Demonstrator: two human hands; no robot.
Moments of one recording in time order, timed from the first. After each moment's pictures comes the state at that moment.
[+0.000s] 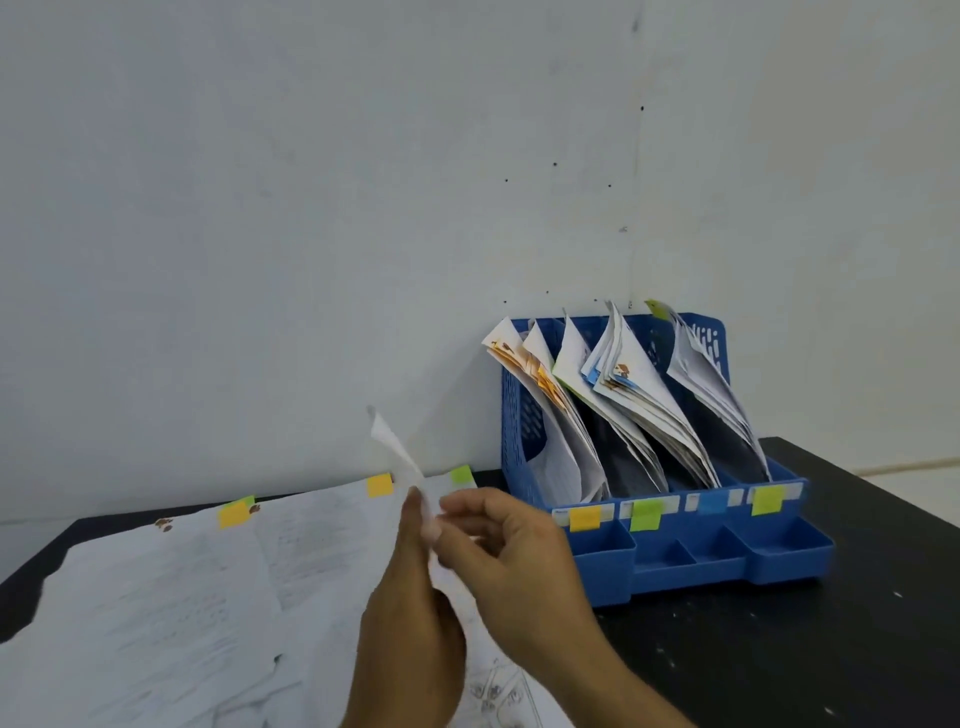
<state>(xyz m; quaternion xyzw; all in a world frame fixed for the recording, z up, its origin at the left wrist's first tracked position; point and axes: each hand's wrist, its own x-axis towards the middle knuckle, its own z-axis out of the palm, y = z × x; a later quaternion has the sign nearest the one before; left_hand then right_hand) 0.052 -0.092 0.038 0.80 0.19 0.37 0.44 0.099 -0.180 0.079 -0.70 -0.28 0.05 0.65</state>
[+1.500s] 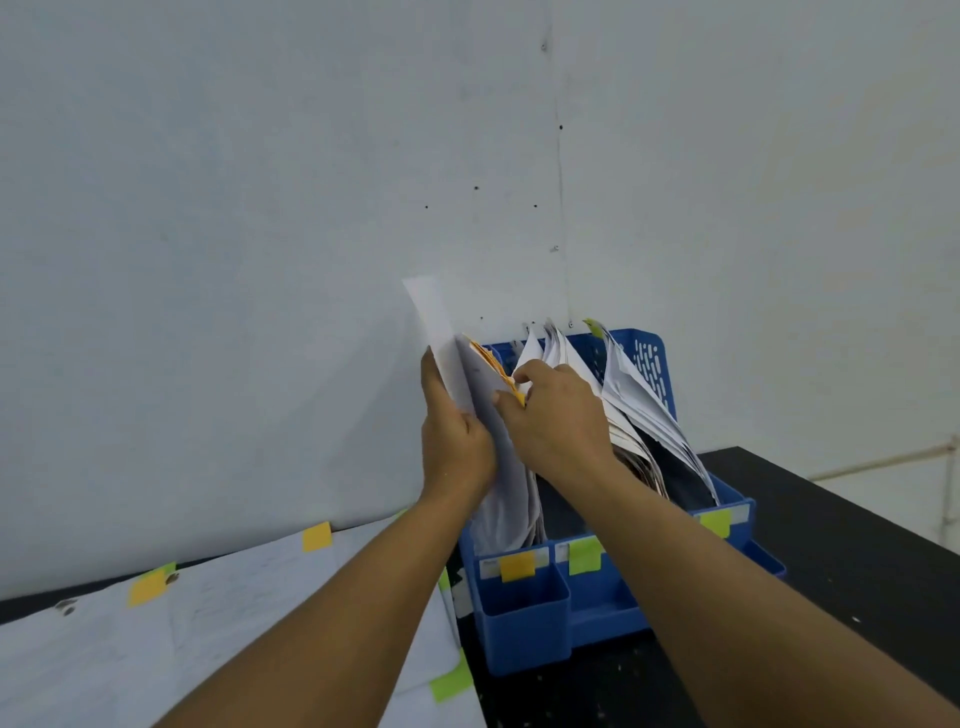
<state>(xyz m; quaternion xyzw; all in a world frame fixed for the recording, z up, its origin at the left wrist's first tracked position) 0.235 -0.142 0.138 0.77 0.07 0.41 0.48 0.266 -0.238 0.161 -0.87 -0.20 -0.24 0.38</state>
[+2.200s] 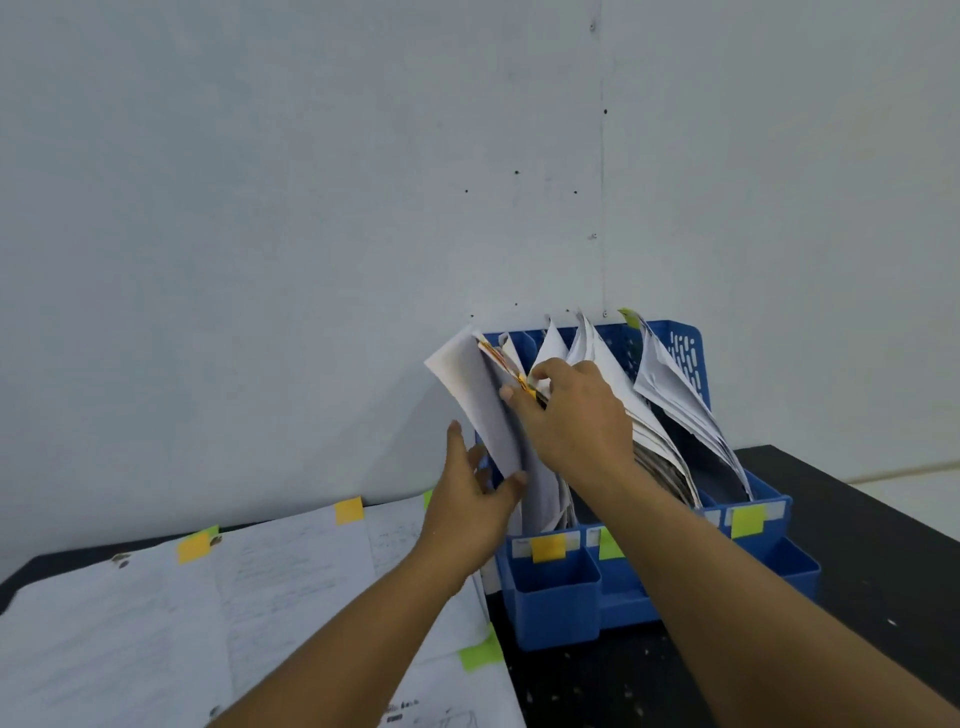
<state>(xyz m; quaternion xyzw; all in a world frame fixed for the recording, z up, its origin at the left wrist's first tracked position) 0.194 -0.114 0.083 0.79 0.06 0.23 0.57 0.256 -0.224 0.149 -0.88 -0.21 -0.24 0.36</state>
